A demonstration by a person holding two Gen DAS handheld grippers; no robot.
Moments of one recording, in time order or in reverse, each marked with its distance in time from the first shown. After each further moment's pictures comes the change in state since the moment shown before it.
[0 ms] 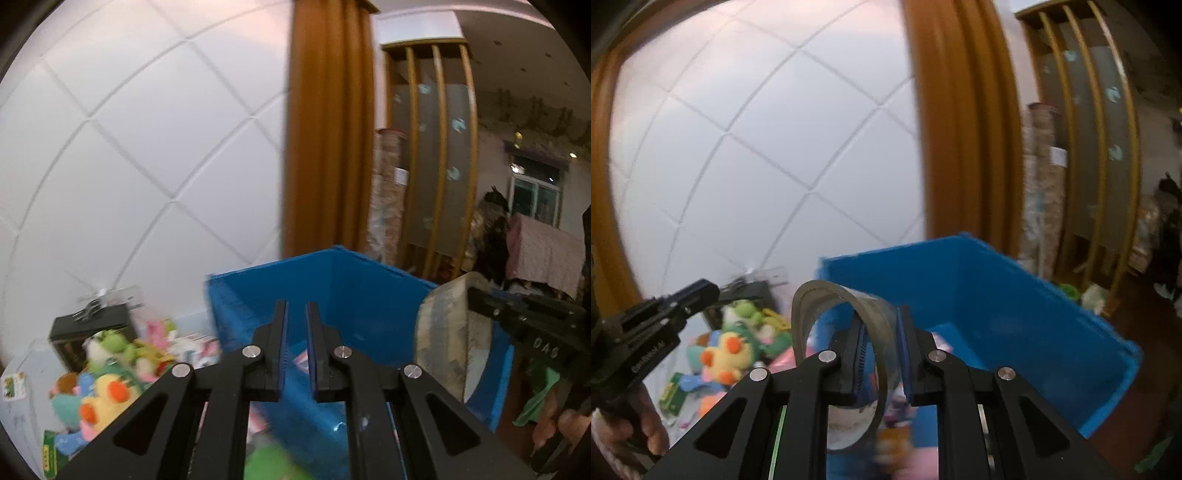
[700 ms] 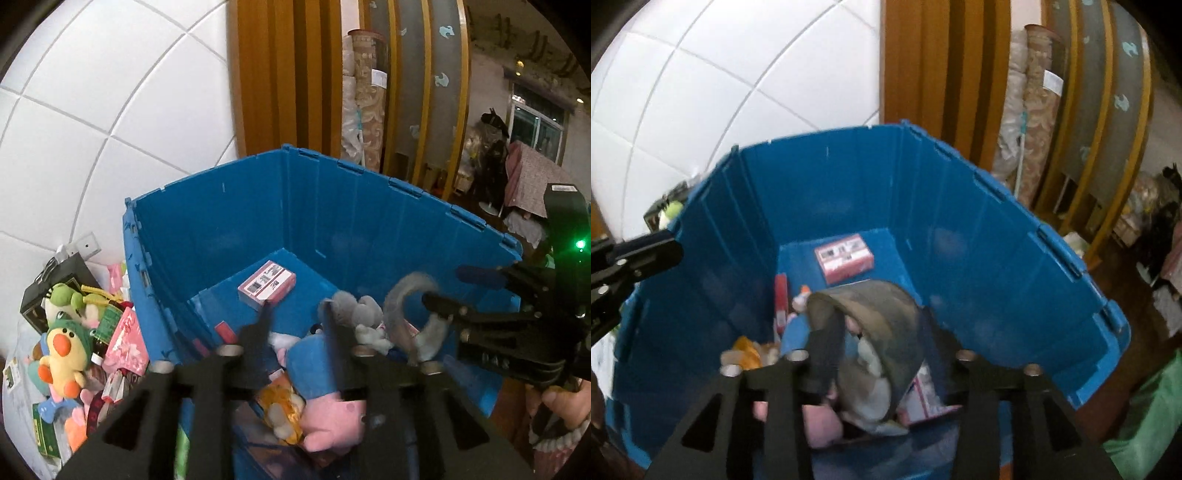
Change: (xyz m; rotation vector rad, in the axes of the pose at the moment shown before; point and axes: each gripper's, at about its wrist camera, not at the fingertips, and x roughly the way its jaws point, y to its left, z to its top) left arm 0.084 -0.119 -0.055 0.065 0.345 0.013; right arm 0.078 -0.143 -0.075 -0.110 0.362 -0.049
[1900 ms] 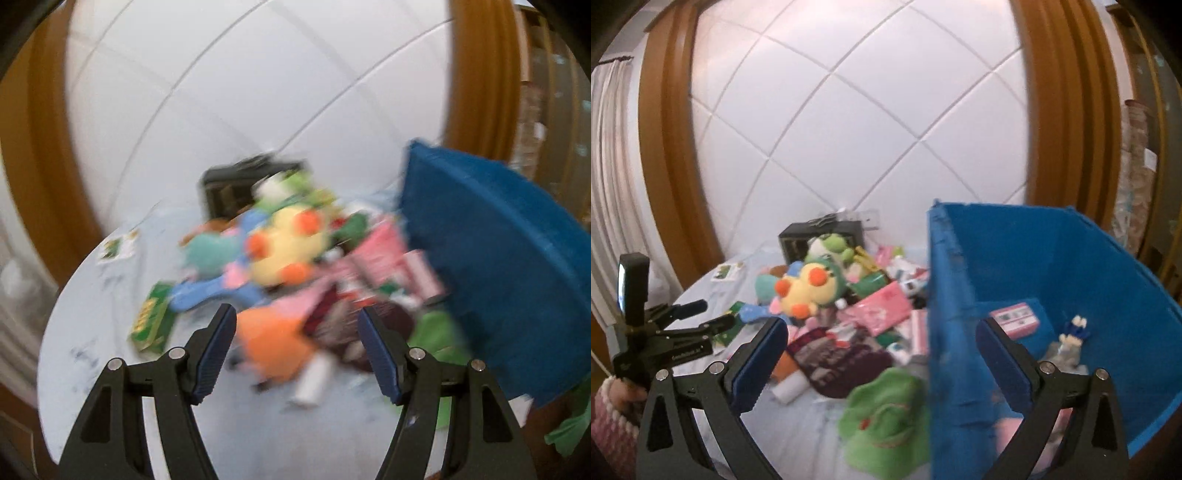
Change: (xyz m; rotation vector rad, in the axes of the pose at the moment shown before) left arm -0.139 0.327 -0.209 -0.393 0.030 0.431; right arm -0.080 0.259 -0.008 -0.151 -0.245 0.357
